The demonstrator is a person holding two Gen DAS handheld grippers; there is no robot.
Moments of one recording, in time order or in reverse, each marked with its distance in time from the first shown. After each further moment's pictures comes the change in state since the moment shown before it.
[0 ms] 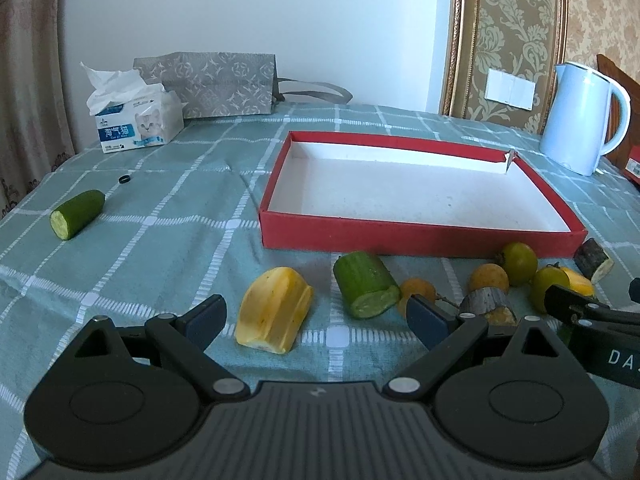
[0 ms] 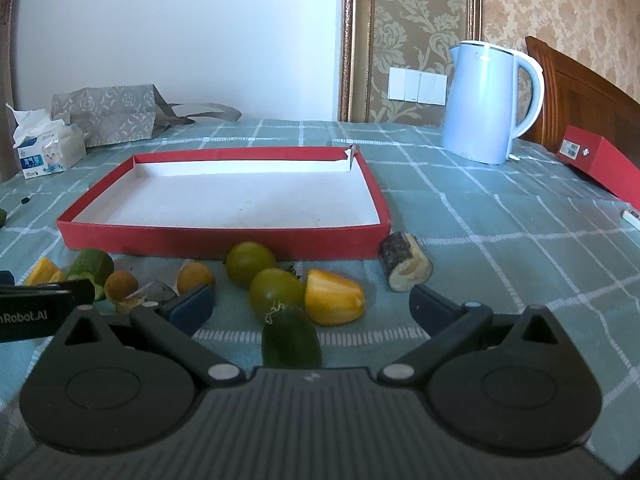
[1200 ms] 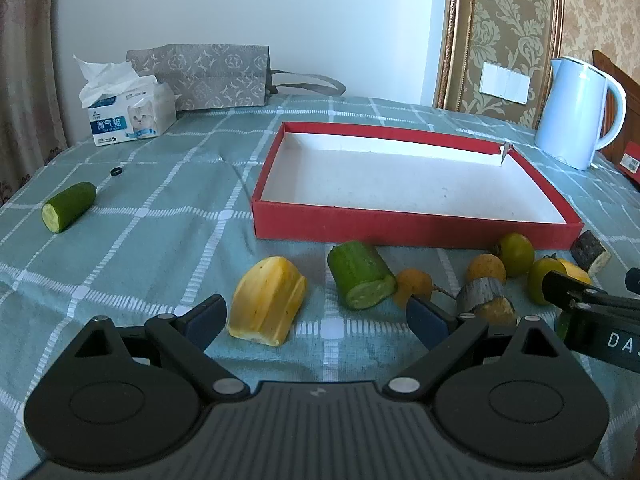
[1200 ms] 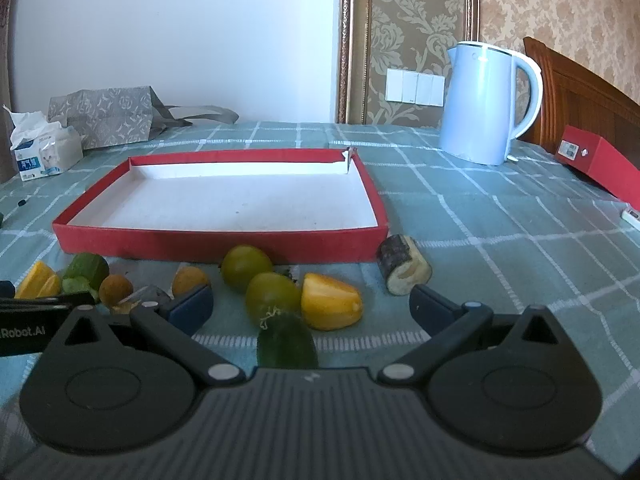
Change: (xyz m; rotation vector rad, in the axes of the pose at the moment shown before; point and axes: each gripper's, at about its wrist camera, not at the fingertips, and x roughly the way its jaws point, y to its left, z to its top) left arm 0.003 0.000 -0.002 0.003 0.020 -0.020; right arm 0.003 -0.001 -0.001 0.004 -0.010 -0.006
